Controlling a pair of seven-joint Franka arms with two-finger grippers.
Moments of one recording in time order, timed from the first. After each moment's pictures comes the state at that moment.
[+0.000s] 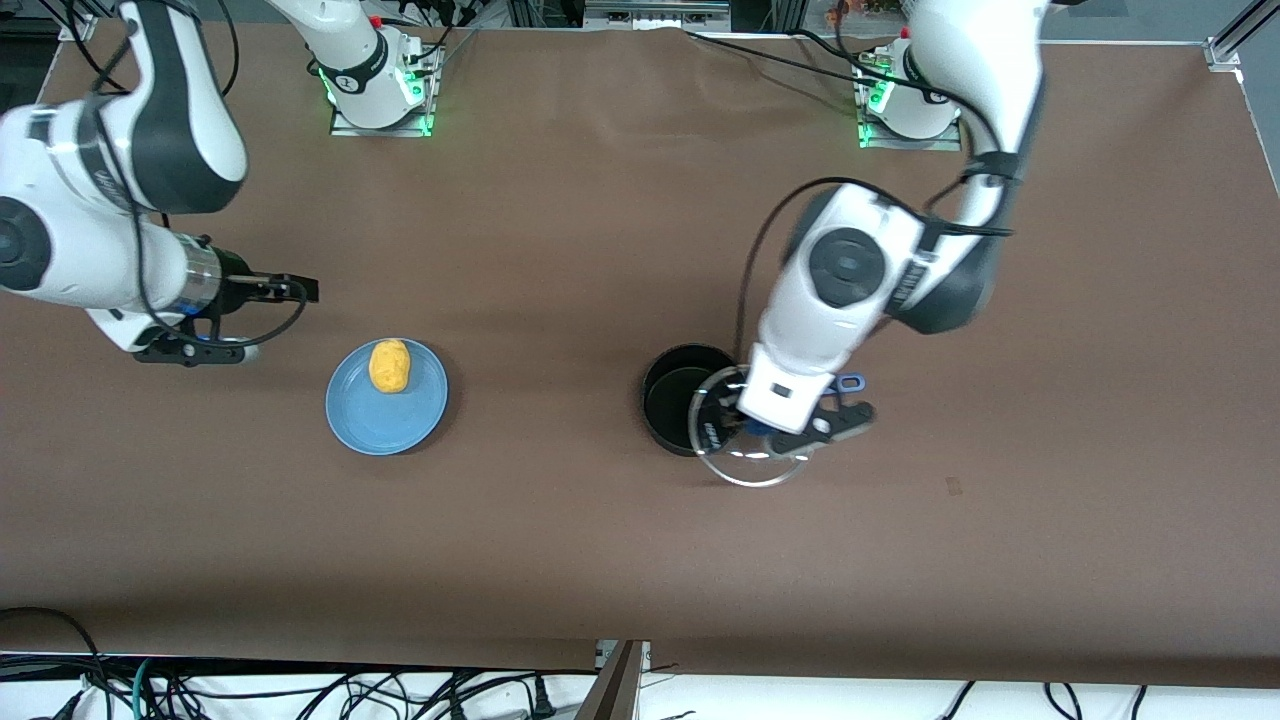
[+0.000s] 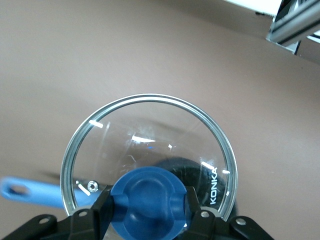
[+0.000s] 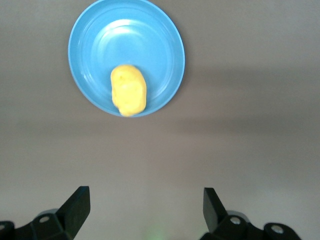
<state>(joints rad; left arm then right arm) -0.45 0.61 0.01 -1.31 -0.05 2.05 -0.74 0.02 0.20 0.08 -1.84 0.03 1.78 0.10</state>
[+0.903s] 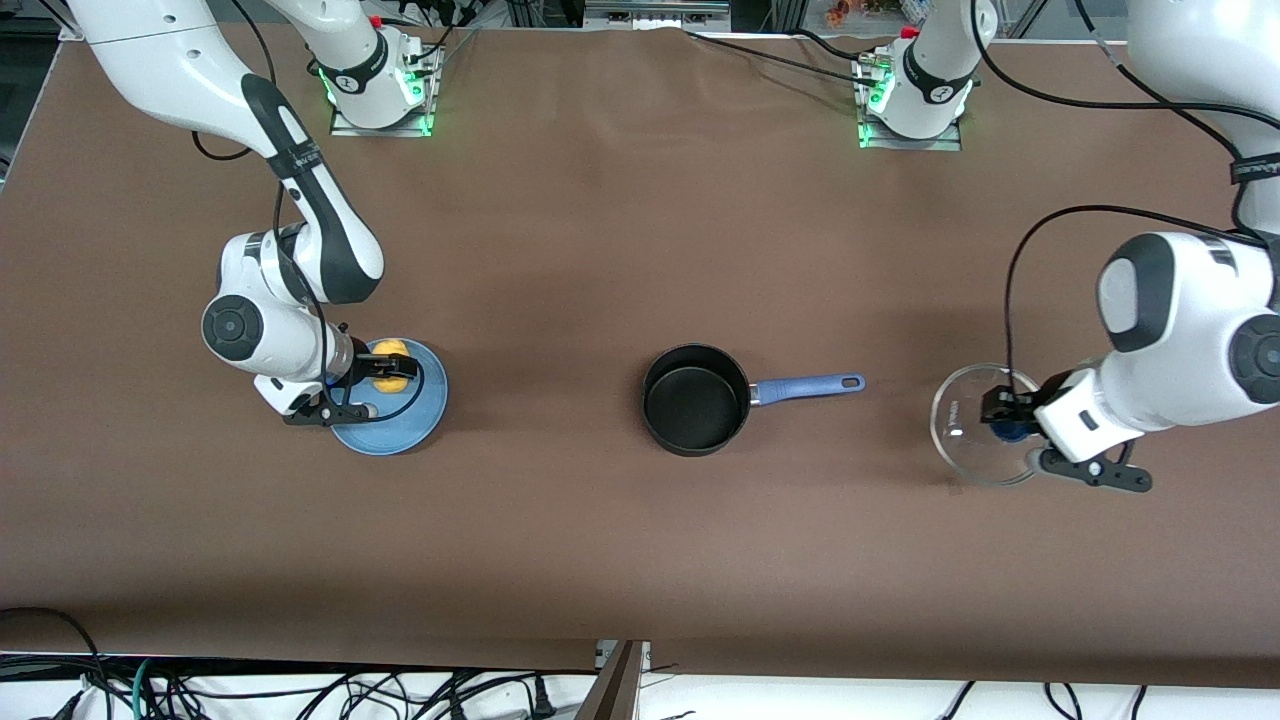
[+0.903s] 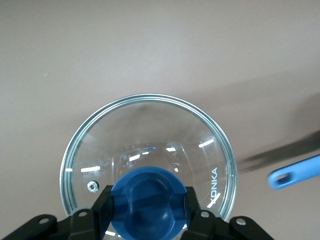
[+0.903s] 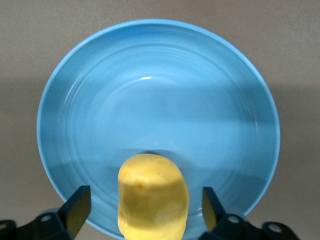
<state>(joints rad) 0.01 0.49 0.02 -1.53 -0.08 1.92 0.25 0.06 0.51 0.11 -1.93 0.03 2.32 0.10</state>
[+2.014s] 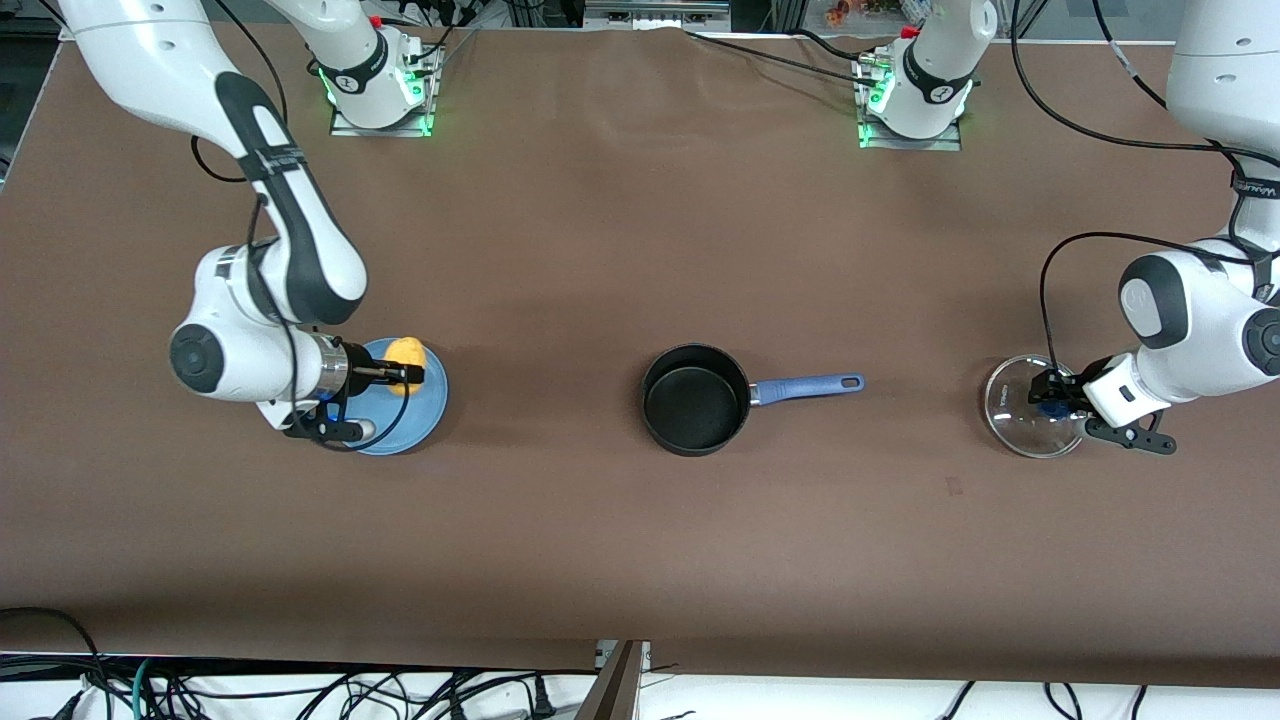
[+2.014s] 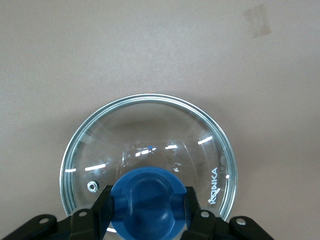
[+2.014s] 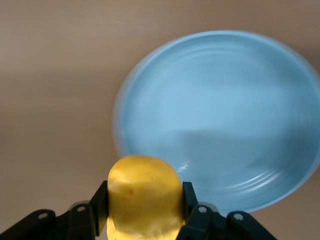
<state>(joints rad) 0.21 0.54 0.03 -1.86 -0.08 2.32 0.50 0.08 0.54 0.11 -1.70 0.29 2.02 0.17</state>
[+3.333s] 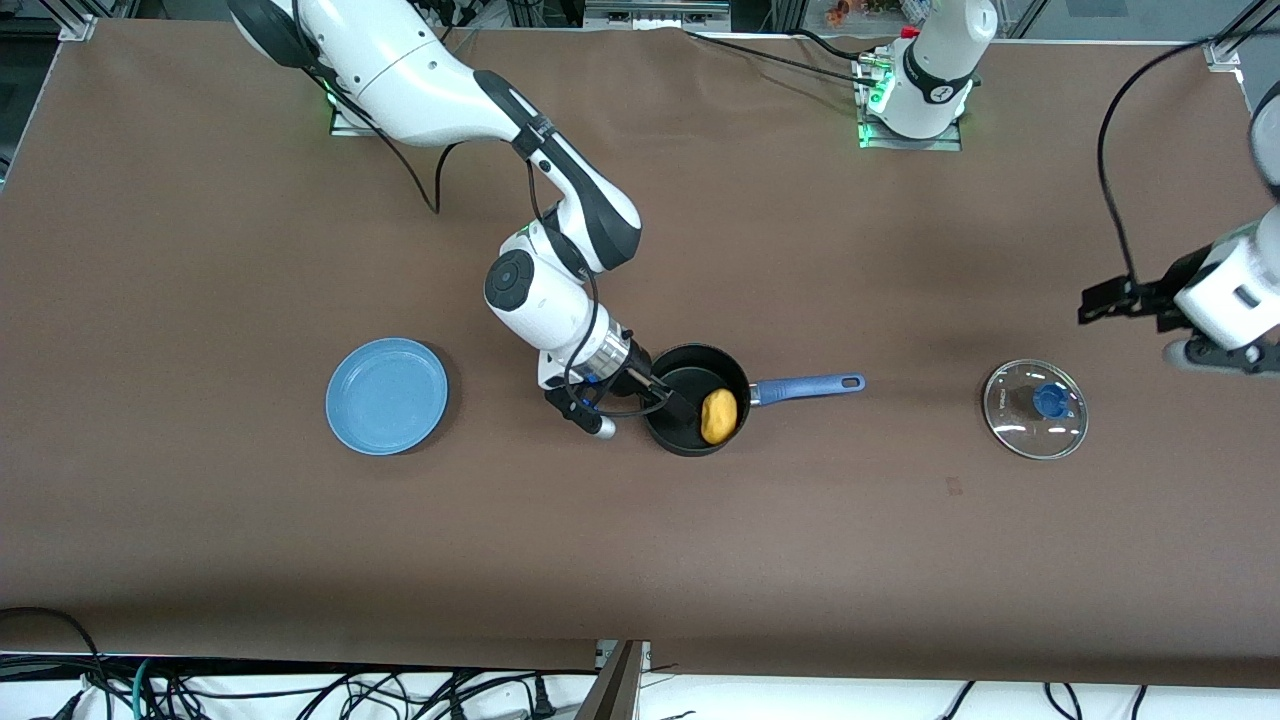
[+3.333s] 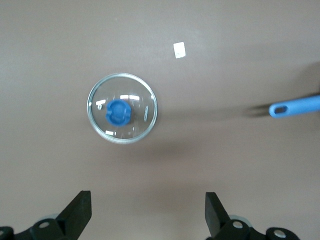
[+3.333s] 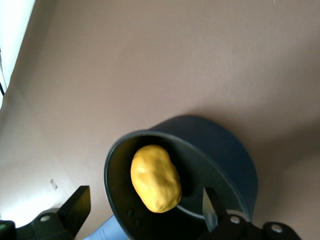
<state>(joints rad) 0.09 0.14 -0.01 -1.61 0.01 1.63 0.14 0.58 0.87 0.15 -1.33 0.38 2.68 0.97</state>
